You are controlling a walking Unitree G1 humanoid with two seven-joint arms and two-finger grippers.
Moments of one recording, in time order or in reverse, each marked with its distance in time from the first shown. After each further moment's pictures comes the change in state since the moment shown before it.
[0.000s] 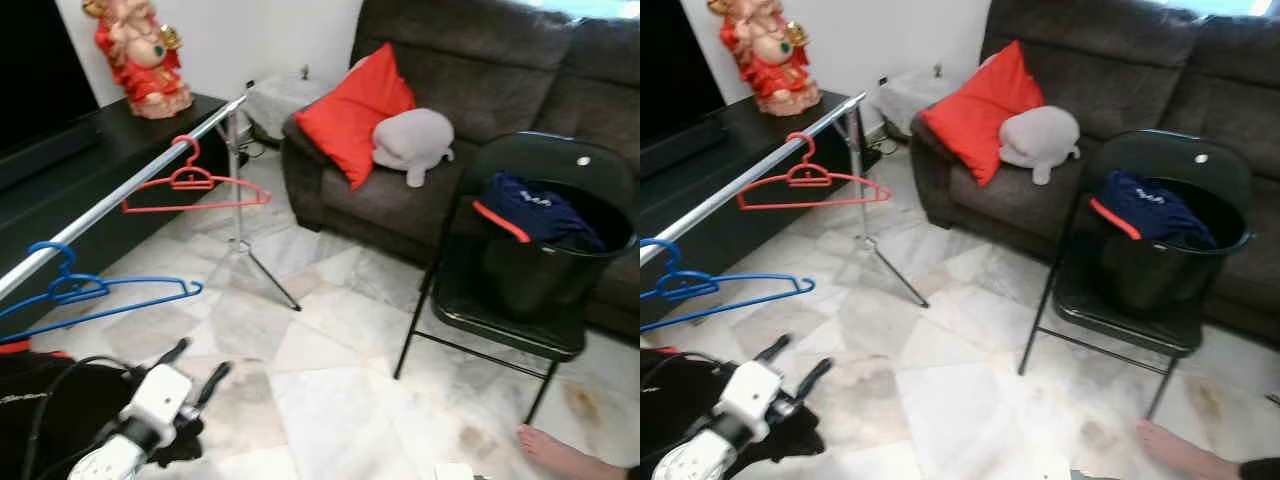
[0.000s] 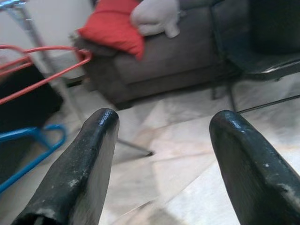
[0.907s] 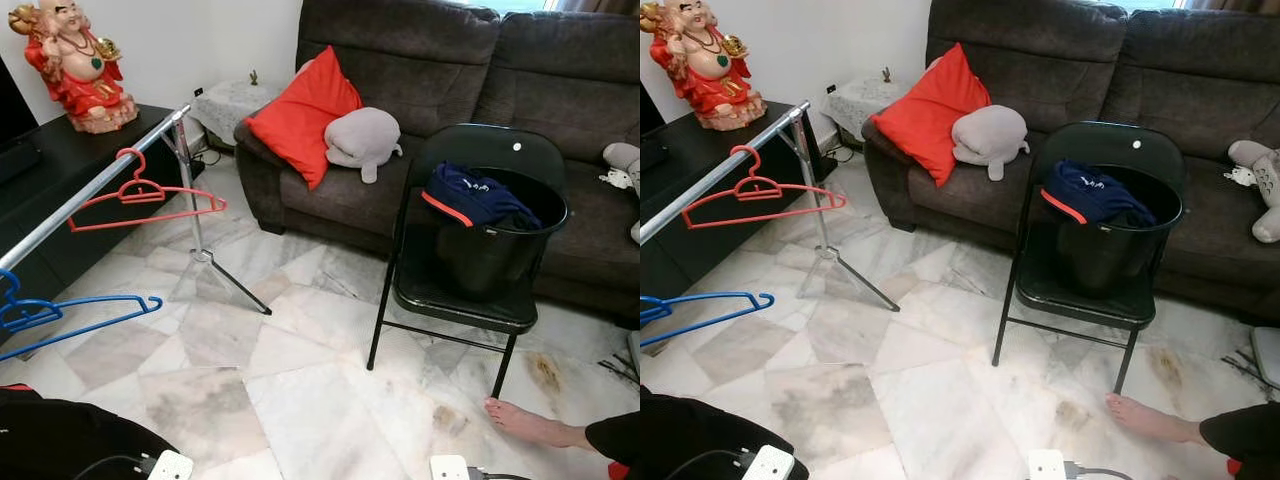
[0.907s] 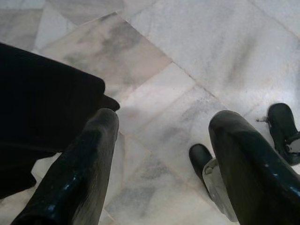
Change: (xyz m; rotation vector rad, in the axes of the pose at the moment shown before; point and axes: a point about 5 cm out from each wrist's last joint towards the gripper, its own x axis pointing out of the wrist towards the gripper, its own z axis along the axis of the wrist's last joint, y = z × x) left arm -0.059 -0.061 -0.111 -0.234 0.820 0.039; right arm 0.000 0.008 0.005 0.005 -0.035 0.032
